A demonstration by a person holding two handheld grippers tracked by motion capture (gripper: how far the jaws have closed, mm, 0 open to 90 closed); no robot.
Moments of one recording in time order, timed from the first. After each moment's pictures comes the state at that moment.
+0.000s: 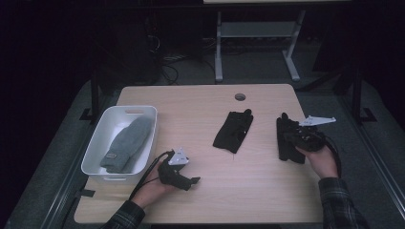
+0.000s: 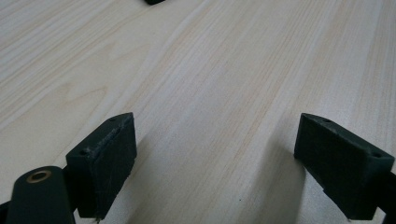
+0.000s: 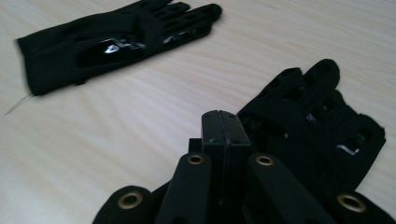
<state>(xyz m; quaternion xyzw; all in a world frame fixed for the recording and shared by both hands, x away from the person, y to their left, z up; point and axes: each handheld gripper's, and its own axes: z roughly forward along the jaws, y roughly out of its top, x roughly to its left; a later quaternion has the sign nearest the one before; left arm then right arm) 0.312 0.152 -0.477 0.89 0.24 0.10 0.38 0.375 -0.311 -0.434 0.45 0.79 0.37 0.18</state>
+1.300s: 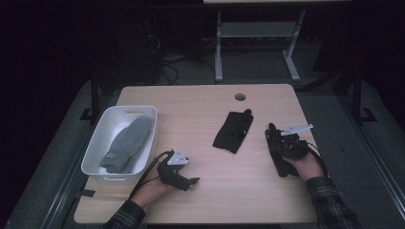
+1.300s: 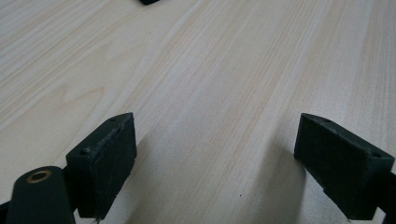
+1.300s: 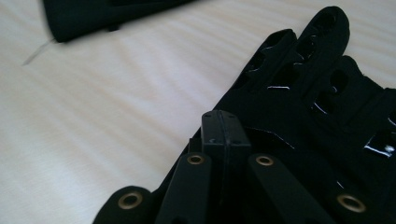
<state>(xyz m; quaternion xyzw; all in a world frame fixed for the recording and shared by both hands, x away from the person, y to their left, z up) 0.313 0.154 -0.478 0.89 0.23 0.09 0.38 0.363 -0.270 -0.464 0.44 0.83 0.32 0.12</state>
